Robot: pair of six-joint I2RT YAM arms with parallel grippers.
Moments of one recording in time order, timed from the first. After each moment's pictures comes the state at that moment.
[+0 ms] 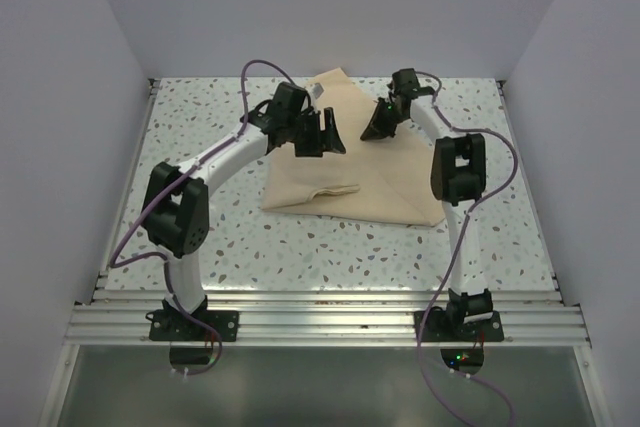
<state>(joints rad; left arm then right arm) -0.51 1.90 1.57 -0.44 0.36 -0.58 0.20 2.53 2.20 -0.74 -0.43 0.61</state>
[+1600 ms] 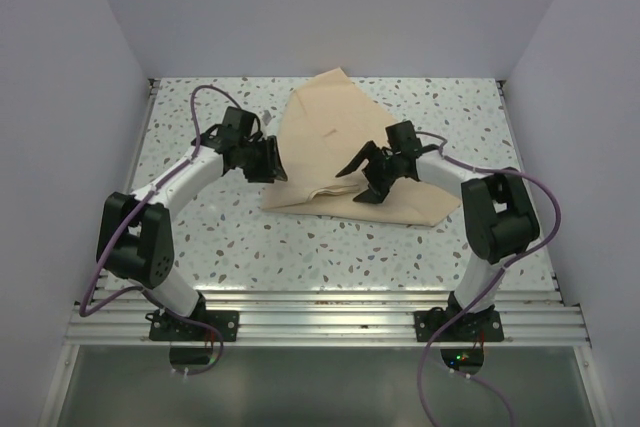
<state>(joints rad) -0.32 1.61 1.19 -0.55 0.30 -0.43 0.34 1.80 1.13 -0.33 -0.51 1.14</state>
